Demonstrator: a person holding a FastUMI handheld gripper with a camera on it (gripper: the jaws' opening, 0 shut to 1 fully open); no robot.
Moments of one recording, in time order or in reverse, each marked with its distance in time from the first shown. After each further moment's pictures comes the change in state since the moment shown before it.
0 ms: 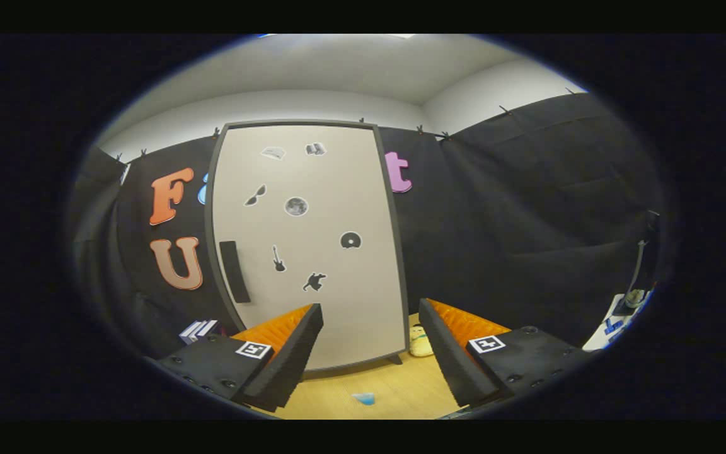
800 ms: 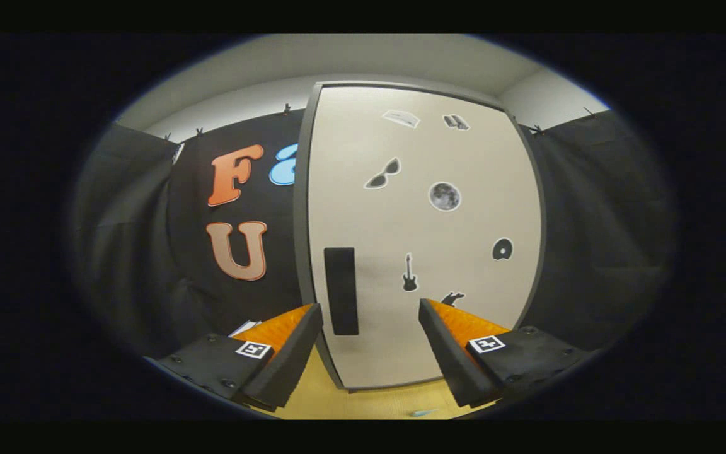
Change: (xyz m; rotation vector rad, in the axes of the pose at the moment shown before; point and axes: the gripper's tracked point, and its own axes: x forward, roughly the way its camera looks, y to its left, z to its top) arm 0.103 0.174 -0.003 -0.095 0.098 0.292
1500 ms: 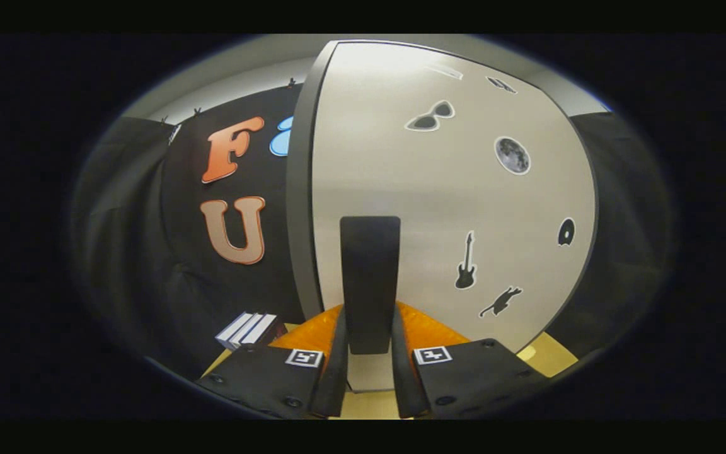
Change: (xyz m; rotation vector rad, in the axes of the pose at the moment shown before) arm 0.067 0.015 -0.031 0.007 0.122 0.017
